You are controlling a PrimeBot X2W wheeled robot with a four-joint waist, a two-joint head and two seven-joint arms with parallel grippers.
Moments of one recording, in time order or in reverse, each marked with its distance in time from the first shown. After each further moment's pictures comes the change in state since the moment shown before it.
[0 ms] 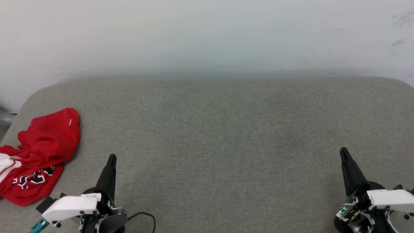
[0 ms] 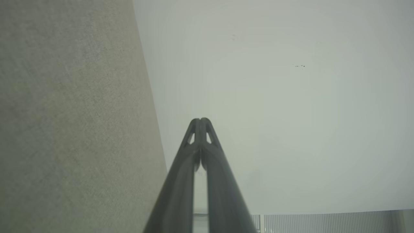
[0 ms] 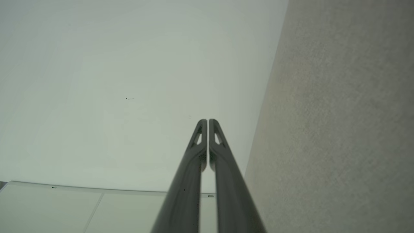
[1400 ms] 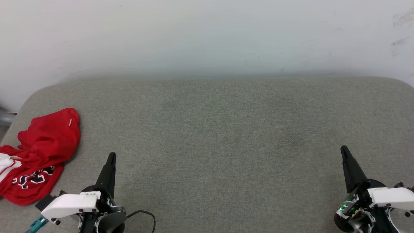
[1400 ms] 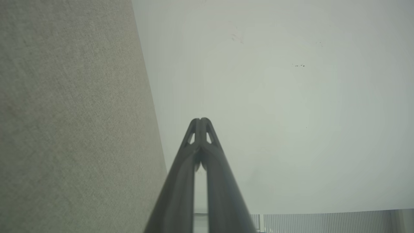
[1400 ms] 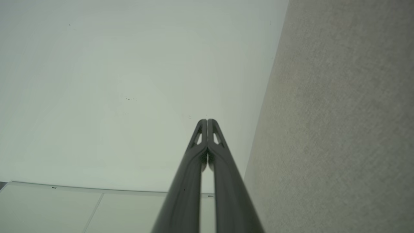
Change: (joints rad) left arm -0.001 0.000 0.000 -0.002 0.000 0.000 0.000; right arm -0.001 0.000 0.000 -0.002 0.000 0.000 0.000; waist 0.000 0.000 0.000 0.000
